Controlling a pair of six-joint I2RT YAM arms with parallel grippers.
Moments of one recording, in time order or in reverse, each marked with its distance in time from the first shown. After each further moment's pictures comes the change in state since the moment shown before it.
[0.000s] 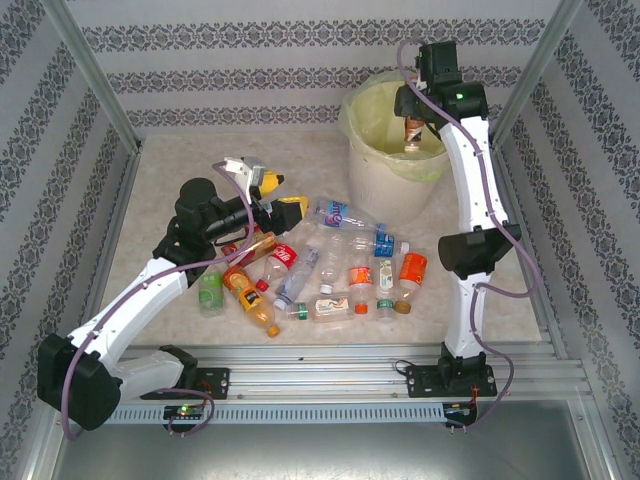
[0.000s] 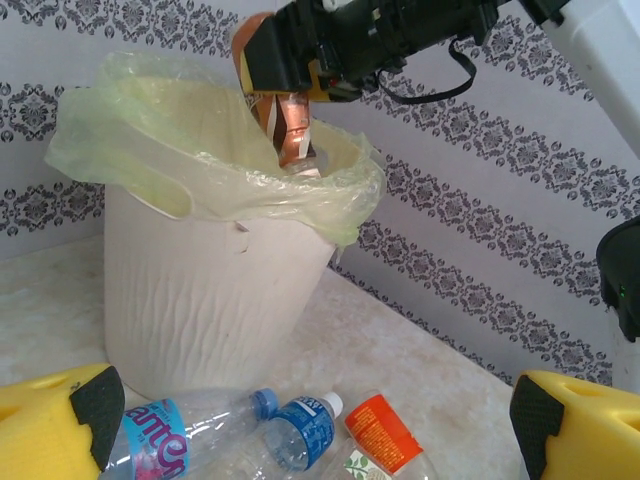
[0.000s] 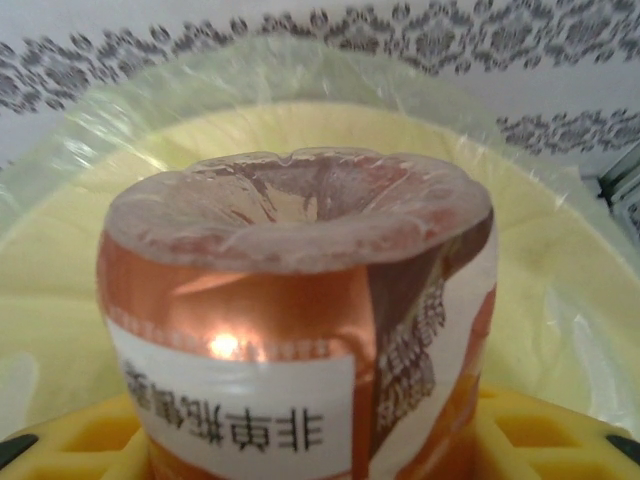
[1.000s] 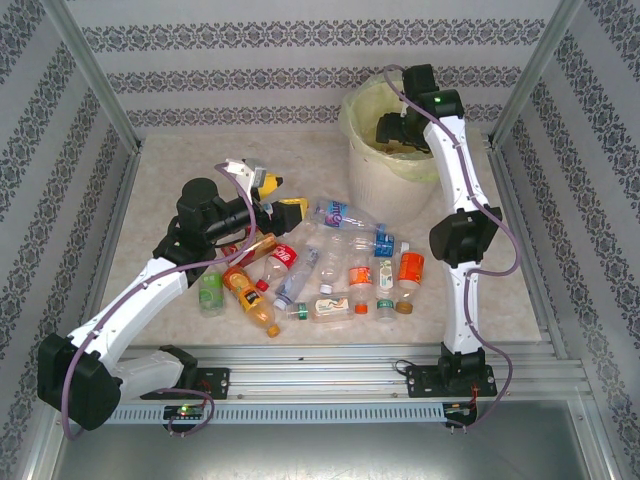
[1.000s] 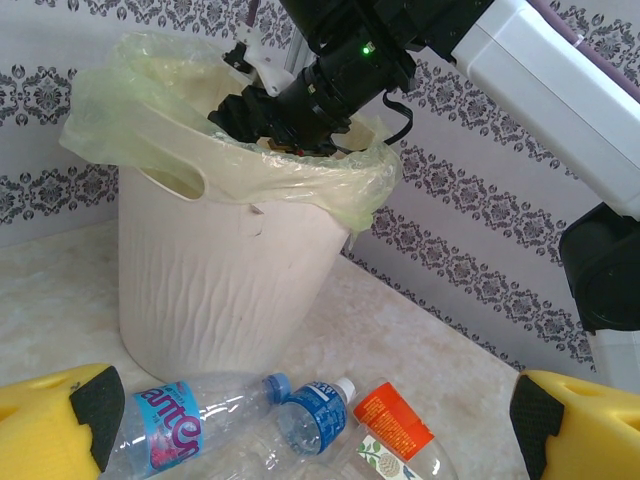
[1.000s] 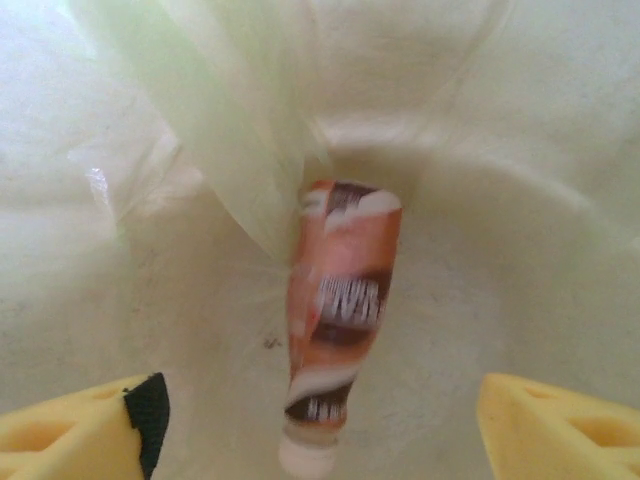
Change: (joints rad) left arm 0.000 0.002 0.000 -0.037 -0.014 0.026; right arm -0.010 0.163 -0.008 -0.101 -0.125 0.051
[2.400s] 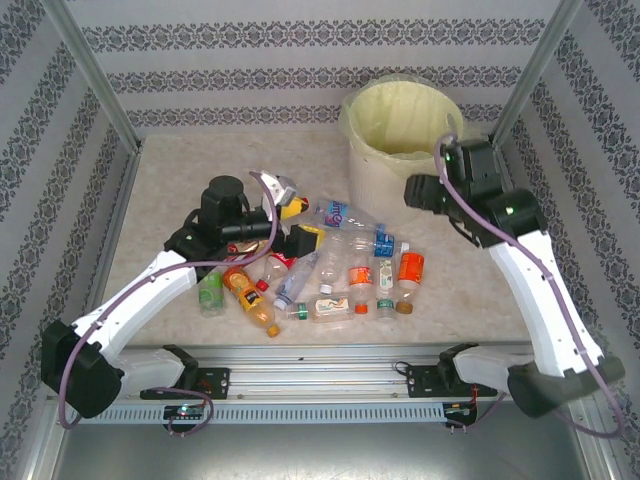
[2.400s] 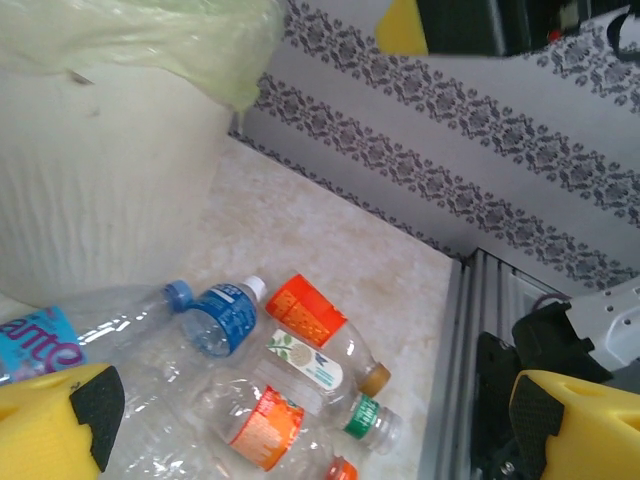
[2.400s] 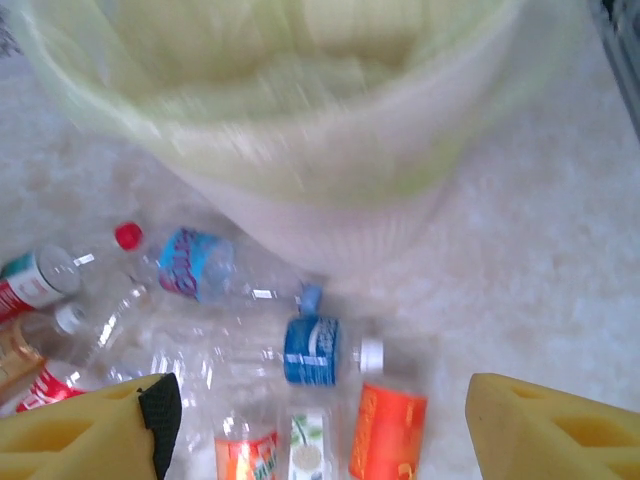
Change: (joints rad) left arm -0.112 0.065 0.093 -0.267 0.148 0.127; right arm 0.168 -1.167 -1.173 0.216 0.150 0.135
